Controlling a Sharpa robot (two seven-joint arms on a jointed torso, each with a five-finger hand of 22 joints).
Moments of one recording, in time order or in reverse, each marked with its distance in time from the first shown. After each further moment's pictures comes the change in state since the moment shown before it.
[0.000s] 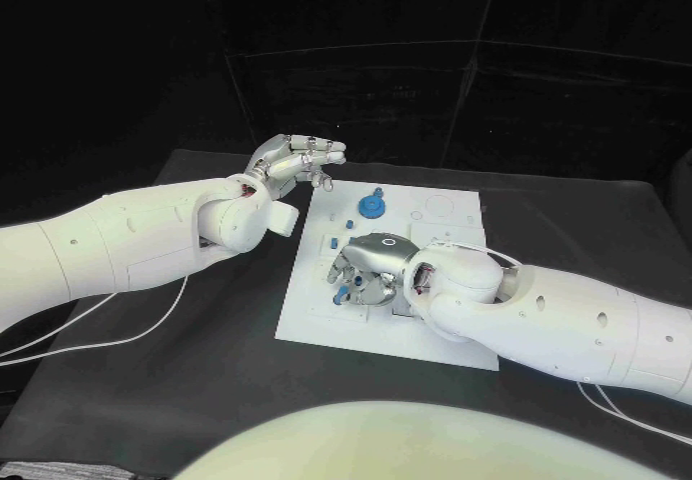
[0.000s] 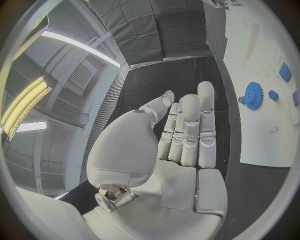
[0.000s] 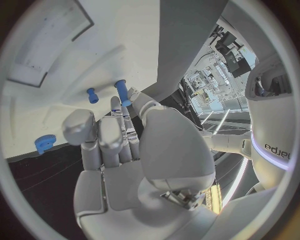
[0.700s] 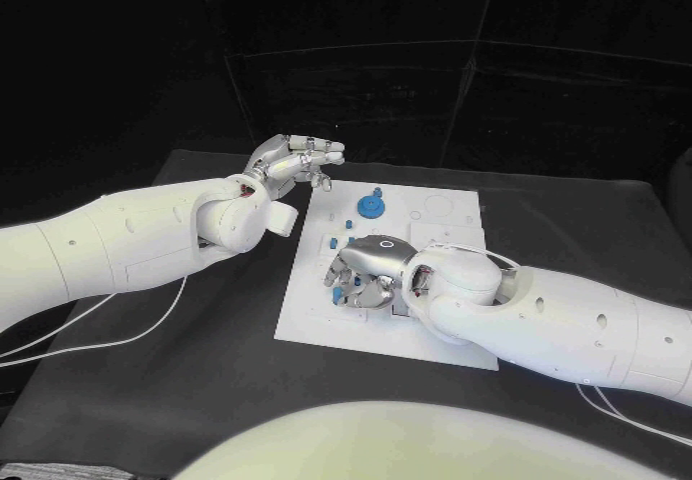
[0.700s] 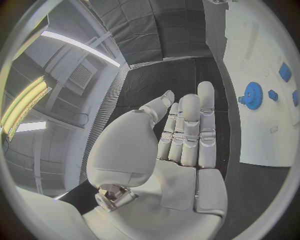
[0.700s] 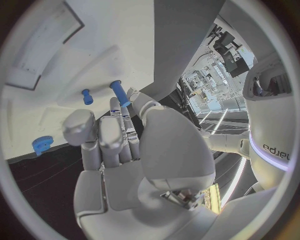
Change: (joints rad) left arm 0.000 0.000 0.000 -0.001 0.000 0.001 -0.003; left_hand 0.000 0.000 0.000 0.000 0.000 0.000 0.000 0.000 0.000 0.000 0.000 0.000 0.000 0.000 0.000 0.000 -0.003 0.000 0.000 0.000 0.000 -0.001; right arm -0.004 -0.003 0.000 0.010 0.002 -0.003 0.009; right_hand -0.003 -0.003 0.017 -0.006 -0.004 0.005 0.002 0.000 -0.001 -0.018 0.010 -0.038 -0.004 0.004 -0.004 0.000 -0.007 0.000 0.004 -0.004 0.002 -0.010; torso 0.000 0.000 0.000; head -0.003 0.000
